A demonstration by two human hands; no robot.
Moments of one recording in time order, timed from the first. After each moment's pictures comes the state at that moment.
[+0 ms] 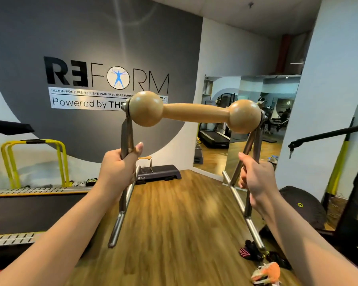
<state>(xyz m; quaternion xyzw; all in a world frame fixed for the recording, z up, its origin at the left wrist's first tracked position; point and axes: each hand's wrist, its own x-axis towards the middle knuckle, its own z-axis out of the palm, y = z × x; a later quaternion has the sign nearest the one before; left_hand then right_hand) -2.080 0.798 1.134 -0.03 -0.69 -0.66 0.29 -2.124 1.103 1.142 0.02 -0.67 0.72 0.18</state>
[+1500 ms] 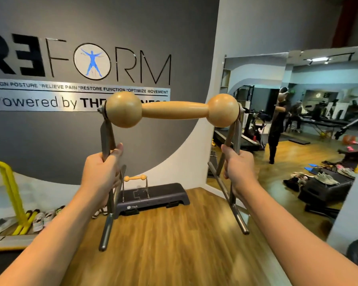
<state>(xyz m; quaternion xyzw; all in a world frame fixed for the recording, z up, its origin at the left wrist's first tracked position) -2.996 0.710 1.109 0.07 -0.66 -0.67 0.32 -3.101 1.000 1.120 0.04 -0.69 0.70 0.17</state>
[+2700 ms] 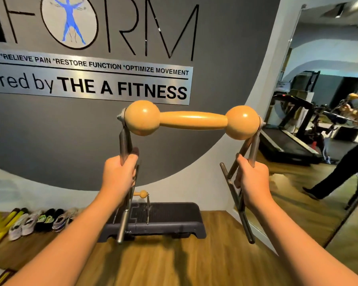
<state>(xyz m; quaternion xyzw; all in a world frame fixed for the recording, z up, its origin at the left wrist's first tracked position) -3.724 0.664 1.038 0.17 -0.65 -0.64 0.38 -3.870 0.934 1.042 0.07 -0.71 0.69 0.10</state>
